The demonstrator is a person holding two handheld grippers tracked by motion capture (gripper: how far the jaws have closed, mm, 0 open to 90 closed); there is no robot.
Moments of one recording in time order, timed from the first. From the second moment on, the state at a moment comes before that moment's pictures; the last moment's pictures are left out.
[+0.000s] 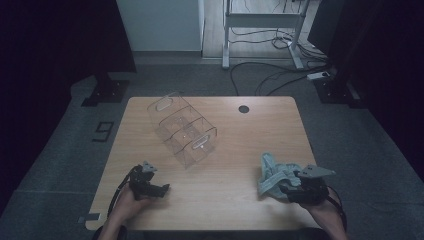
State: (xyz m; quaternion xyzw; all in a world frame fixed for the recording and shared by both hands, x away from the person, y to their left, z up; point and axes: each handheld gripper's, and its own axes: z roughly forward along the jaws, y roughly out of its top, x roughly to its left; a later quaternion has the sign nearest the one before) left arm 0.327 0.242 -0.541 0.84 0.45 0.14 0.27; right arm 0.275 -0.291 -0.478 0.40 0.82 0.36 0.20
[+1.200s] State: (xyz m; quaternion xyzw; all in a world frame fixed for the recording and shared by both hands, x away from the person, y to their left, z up) left arm 0.327 0.242 -0.541 0.84 0.45 0.14 0.27; right arm 0.327 -0.165 -0.451 0.31 0.83 0.43 0.15
